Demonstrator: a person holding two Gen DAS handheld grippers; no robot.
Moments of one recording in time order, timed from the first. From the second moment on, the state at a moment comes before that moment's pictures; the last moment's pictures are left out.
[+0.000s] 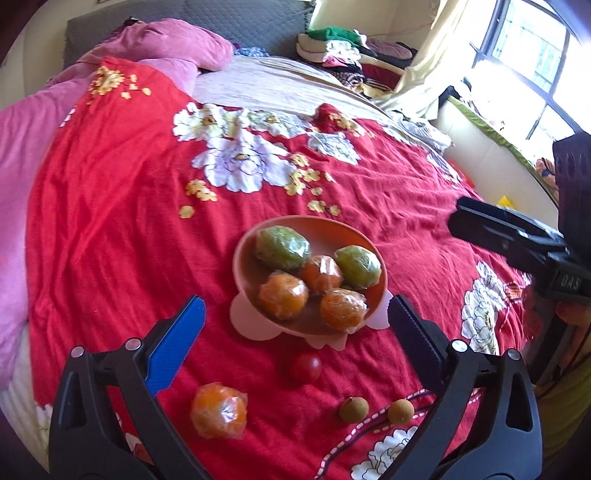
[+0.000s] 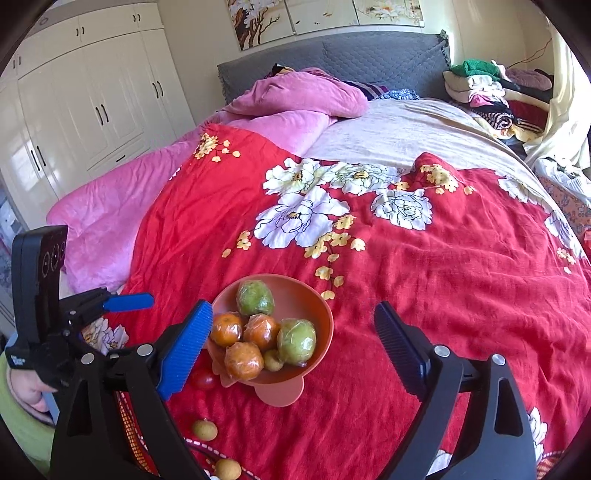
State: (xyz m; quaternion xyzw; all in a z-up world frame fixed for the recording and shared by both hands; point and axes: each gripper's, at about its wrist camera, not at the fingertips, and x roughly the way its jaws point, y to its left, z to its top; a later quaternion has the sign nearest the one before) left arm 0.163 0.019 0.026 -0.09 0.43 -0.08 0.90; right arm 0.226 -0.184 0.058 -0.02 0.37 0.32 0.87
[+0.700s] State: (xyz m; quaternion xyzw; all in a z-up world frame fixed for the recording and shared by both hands) left arm 0.131 0.047 0.035 -0.09 0.41 -0.04 0.91; right arm 0.180 -0.183 0.043 -0.05 0.37 0.32 0.87
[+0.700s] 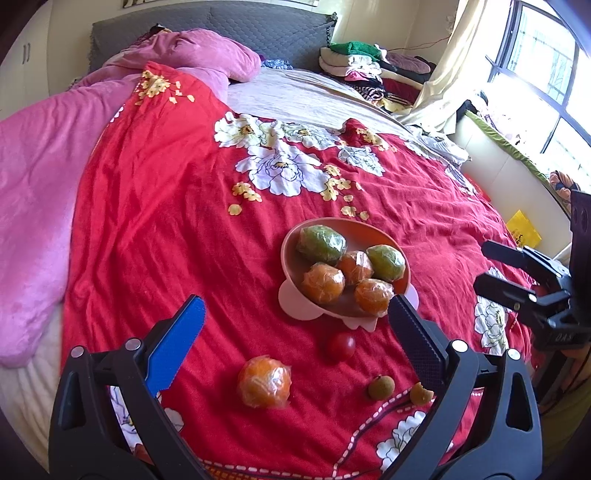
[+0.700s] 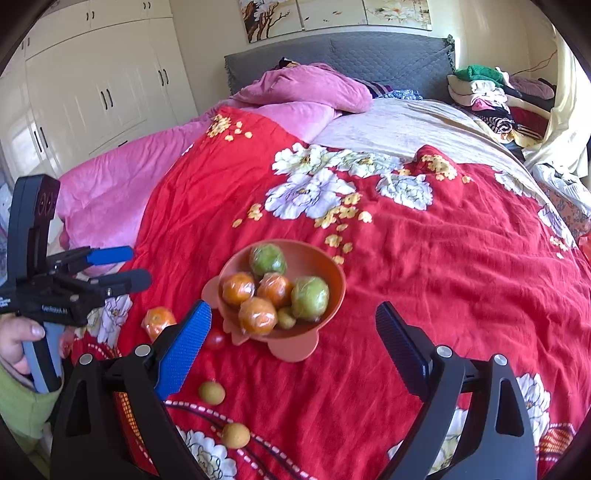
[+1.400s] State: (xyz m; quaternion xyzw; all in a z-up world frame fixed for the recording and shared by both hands) left arm 0.104 0.054 0.031 -0.08 0.41 -0.03 0.91; right arm 0.146 -0.177 0.028 -0.07 0.39 0.33 0.86
